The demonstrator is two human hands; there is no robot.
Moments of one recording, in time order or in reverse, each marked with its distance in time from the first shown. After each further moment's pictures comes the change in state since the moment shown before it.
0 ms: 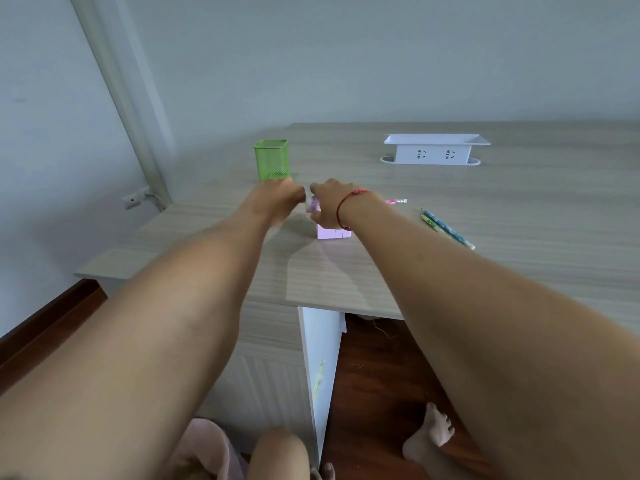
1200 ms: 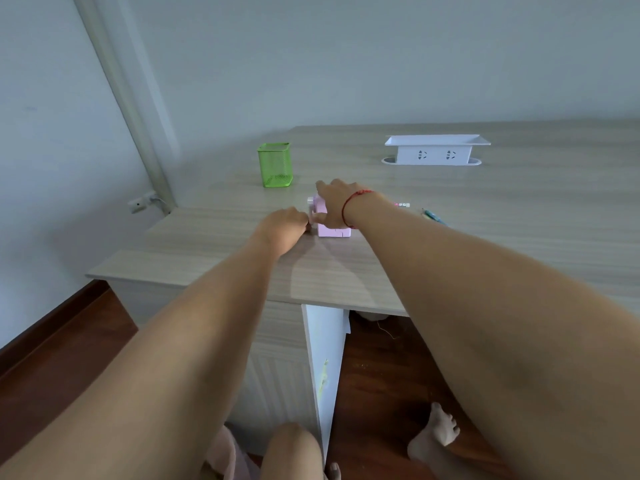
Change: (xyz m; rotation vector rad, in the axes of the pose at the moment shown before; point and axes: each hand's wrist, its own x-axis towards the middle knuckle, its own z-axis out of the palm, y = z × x) left_hand -0.016 0.028 0.029 -0.191 -0.205 -0.151; right_hand 0.011 0.010 0.011 0.042 0.034 -0.012
